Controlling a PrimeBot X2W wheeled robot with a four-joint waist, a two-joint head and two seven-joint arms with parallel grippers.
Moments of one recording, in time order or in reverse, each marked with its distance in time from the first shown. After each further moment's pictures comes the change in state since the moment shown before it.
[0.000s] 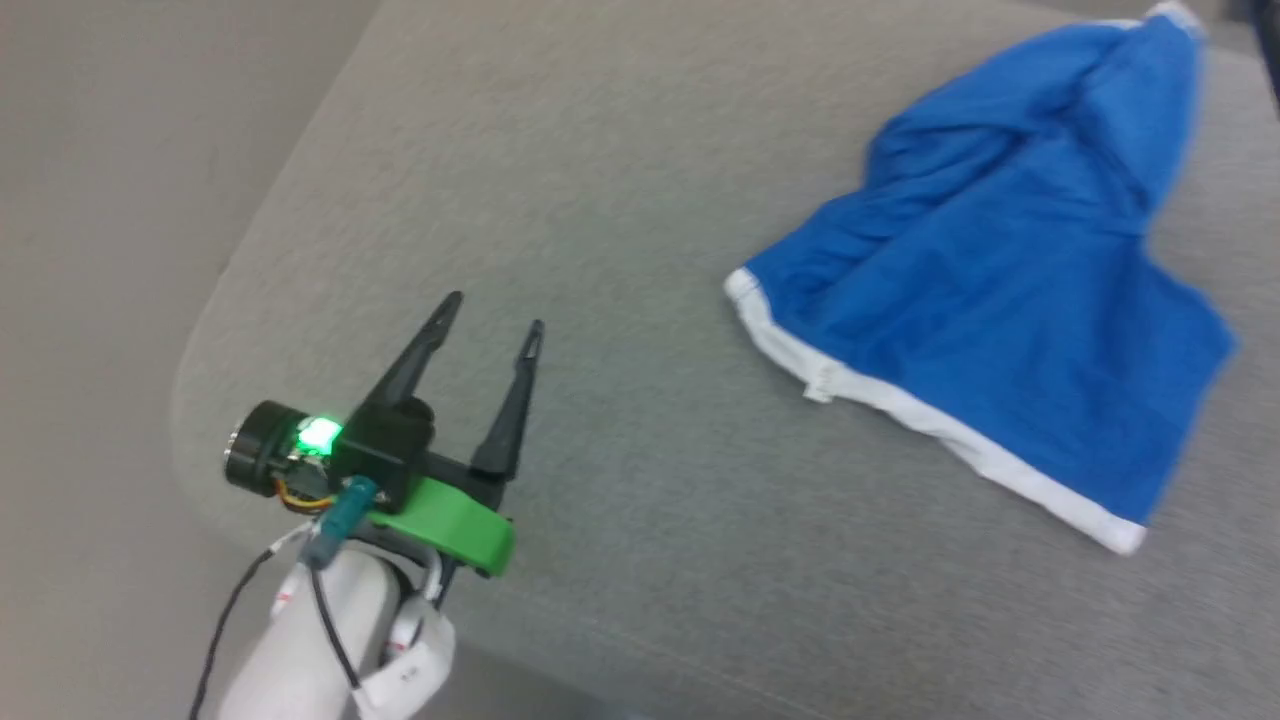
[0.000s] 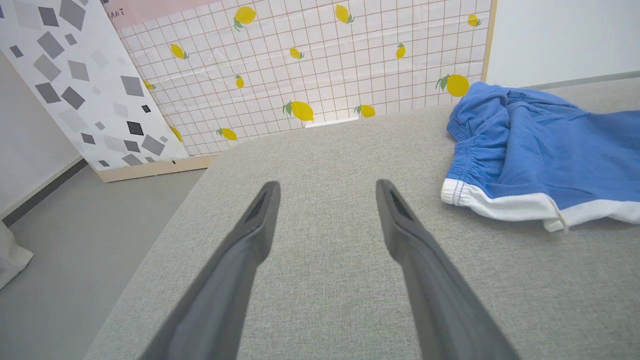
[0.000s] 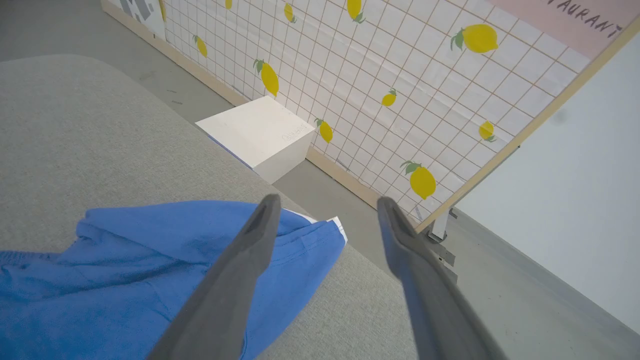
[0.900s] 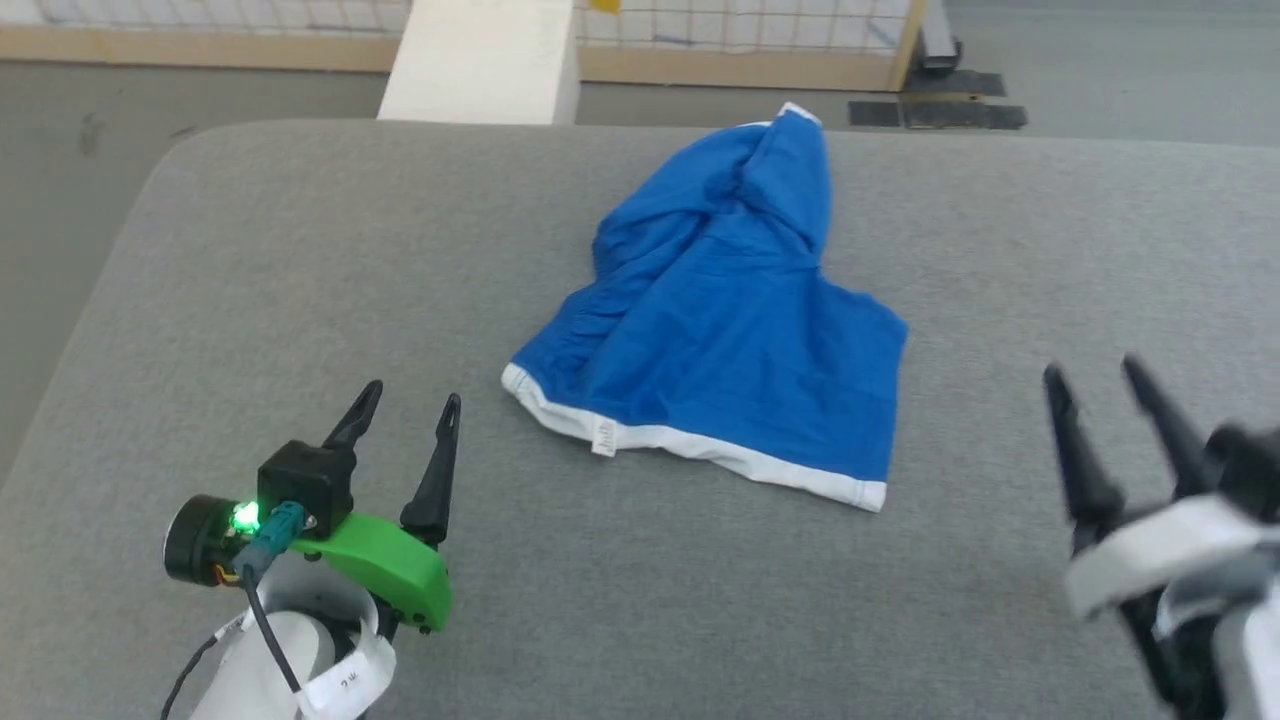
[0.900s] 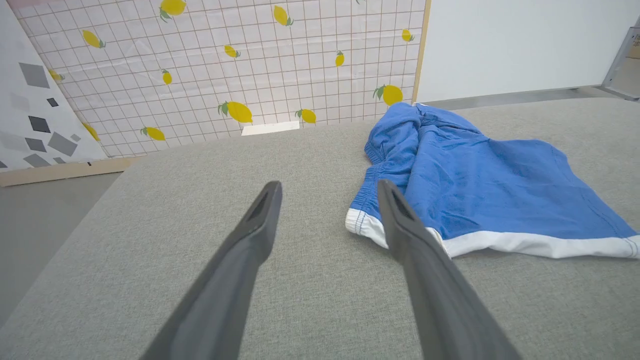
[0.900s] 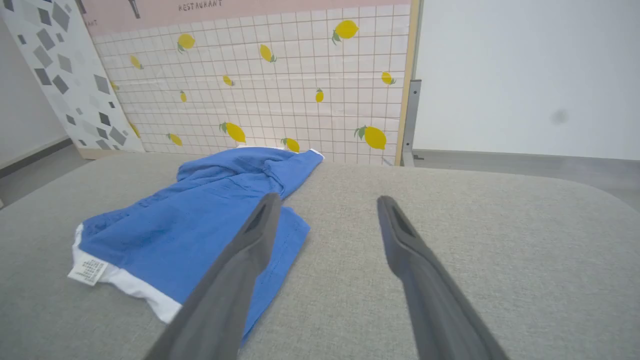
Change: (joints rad) left arm 0.125 0.055 0.073 -0.016 -0.127 0.046 0.155; right arm 0.935 0.394 -0.513 -0.658 -0.114 0.000 -0.125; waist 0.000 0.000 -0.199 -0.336
